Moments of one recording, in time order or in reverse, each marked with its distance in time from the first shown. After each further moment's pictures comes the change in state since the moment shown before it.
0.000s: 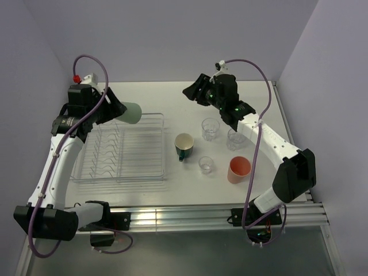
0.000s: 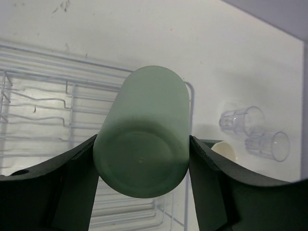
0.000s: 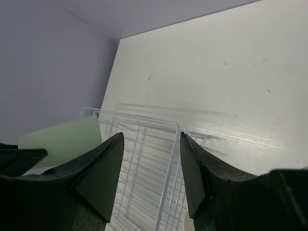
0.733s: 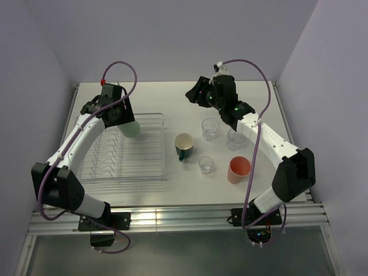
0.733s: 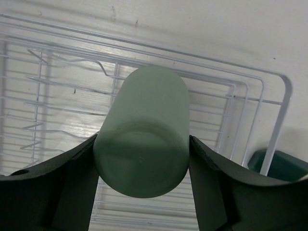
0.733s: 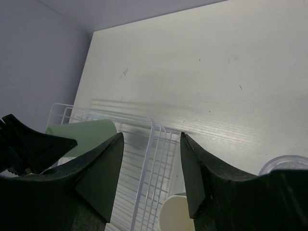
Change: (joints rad) left arm -0.154 0.282 0.036 -0.088 -0.332 0.061; right arm 0.000 0.006 0.006 -0.067 0.063 -0.104
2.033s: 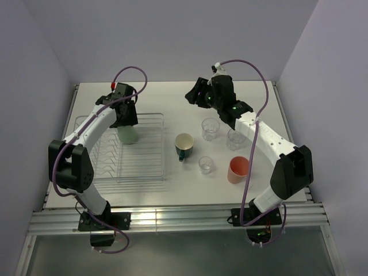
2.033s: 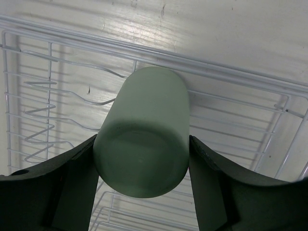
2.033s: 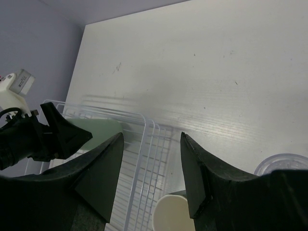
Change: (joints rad) left arm -0.026 0.221 0.078 -0.056 -0.126 0.017; right arm 0.000 0.030 0.013 -0.022 0.000 -0.021
